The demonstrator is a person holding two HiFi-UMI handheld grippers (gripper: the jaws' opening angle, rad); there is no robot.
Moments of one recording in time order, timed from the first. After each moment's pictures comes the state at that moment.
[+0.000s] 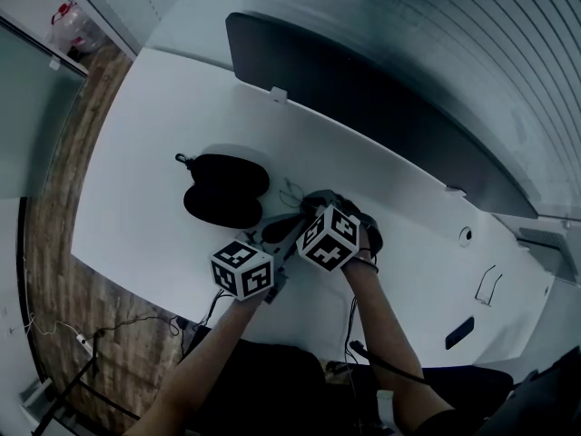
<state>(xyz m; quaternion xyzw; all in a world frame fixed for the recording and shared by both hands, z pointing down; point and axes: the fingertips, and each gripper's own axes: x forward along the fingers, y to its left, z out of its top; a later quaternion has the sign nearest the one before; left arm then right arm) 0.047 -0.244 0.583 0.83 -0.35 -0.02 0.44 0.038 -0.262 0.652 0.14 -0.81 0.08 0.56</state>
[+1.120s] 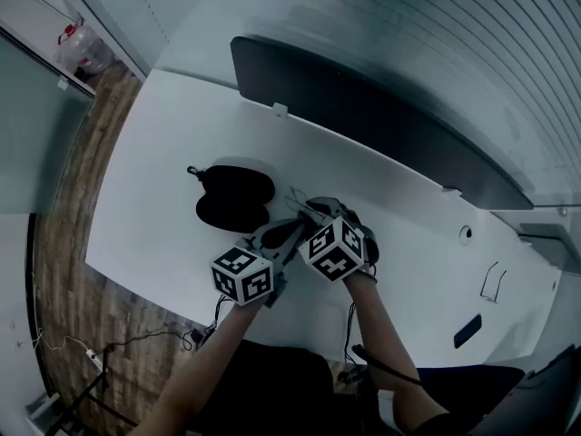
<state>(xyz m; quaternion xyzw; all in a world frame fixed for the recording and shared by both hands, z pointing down) 0.030 -0.241 0.557 0.84 -0.35 -0.01 0.41 0.023 -0.265 0.614 0.22 -0.84 0.09 0.48</state>
